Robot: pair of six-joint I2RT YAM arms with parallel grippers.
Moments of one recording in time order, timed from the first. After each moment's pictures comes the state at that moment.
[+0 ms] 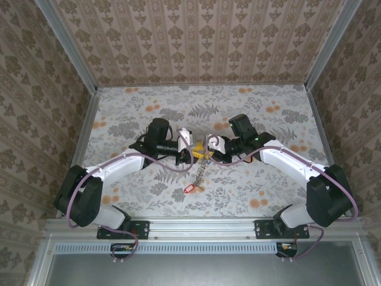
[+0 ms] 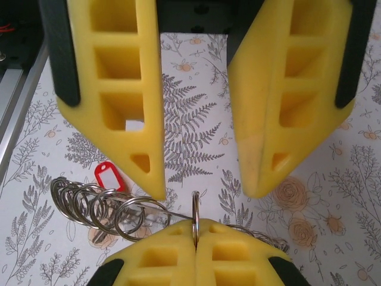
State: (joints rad) left arm -0.63 1.43 0.81 0.07 0.91 0.47; right arm 0.49 1.42 0.97 -0.42 -0.69 -0.81
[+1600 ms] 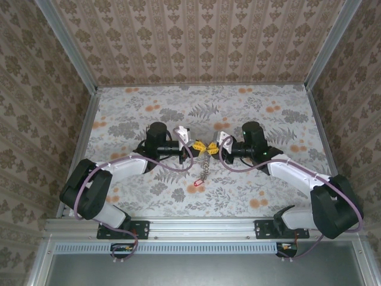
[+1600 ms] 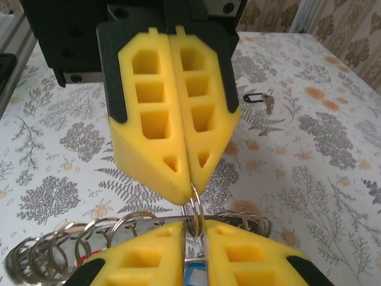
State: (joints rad) left arm -0.62 1.50 0.70 0.52 0.92 0.21; right arm 0.43 1.30 0.69 0.11 -0.72 -0.53
